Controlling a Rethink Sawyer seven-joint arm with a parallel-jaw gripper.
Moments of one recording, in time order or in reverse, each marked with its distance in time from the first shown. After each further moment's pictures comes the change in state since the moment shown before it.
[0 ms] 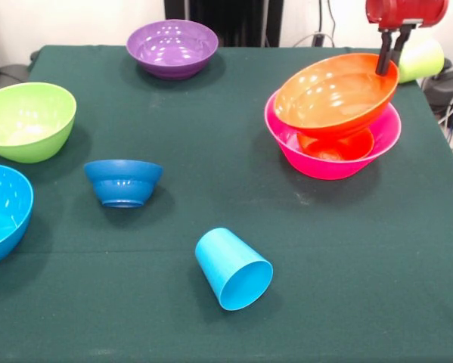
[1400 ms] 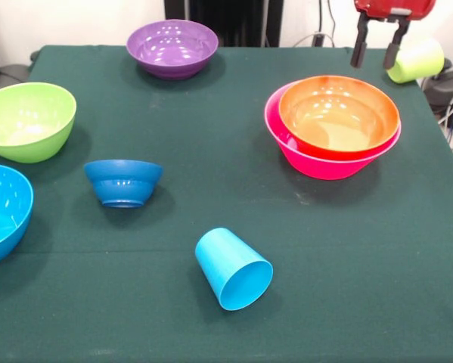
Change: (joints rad) arm 0.081 -0.006 -0.140 0.001 0.026 -0.063 0.000
